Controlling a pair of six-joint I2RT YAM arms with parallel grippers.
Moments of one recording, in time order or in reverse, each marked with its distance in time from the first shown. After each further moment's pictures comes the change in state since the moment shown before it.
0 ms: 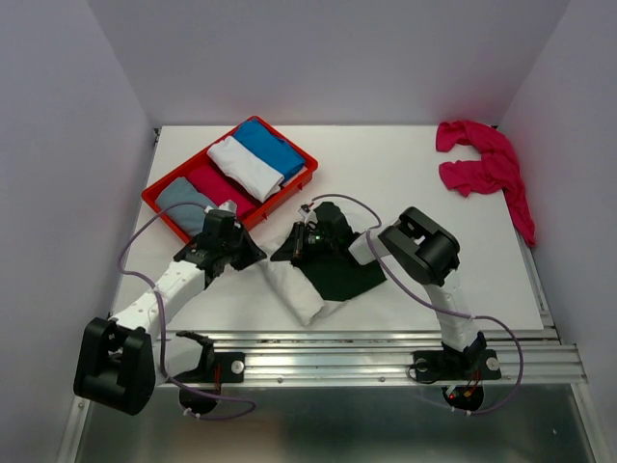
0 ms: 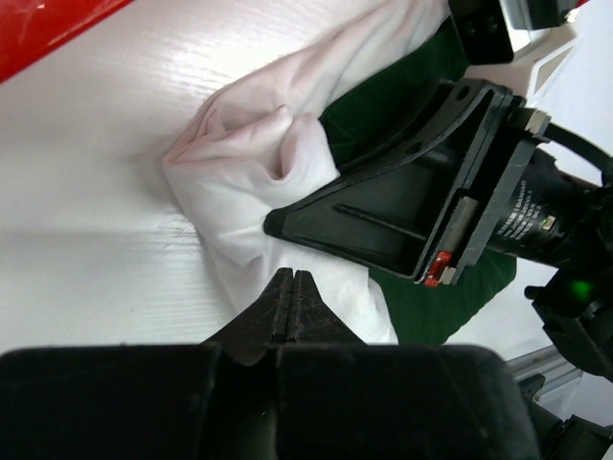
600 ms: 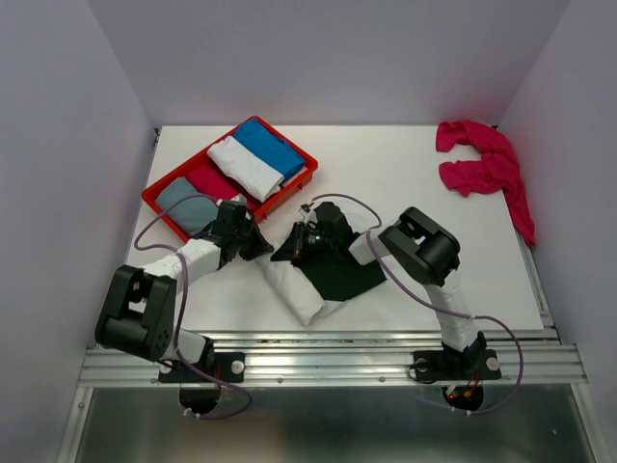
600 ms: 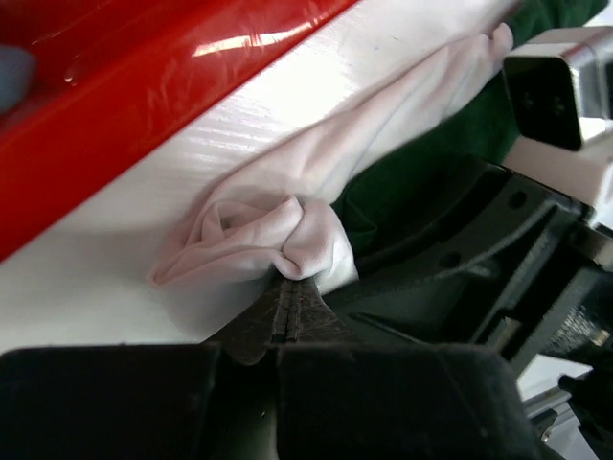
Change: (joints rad) left arm 0.000 0.271 0.073 0.158 0.000 0.001; right arm 0.000 -0.001 -0.001 -0.003 0.020 -0.014
